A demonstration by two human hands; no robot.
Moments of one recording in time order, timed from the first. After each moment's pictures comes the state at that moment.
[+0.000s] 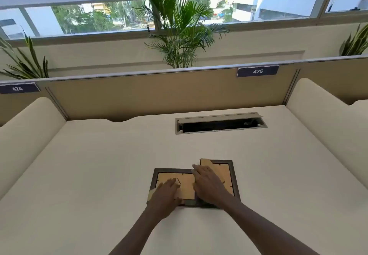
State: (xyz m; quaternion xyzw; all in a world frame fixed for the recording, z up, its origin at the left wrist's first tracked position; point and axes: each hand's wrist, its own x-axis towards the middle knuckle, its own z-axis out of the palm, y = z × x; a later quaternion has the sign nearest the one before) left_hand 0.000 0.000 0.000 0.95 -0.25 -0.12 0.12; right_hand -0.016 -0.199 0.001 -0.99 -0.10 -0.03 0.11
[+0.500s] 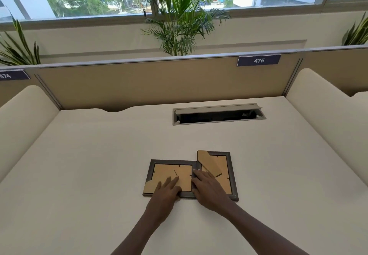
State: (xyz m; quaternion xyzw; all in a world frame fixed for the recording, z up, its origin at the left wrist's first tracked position) left_hand -0.018 -0.001 -0.035 0.95 -0.31 -0.08 0.05; right_hand -0.051 -0.203 -0.024 -0.98 -0.10 -0.01 0.14
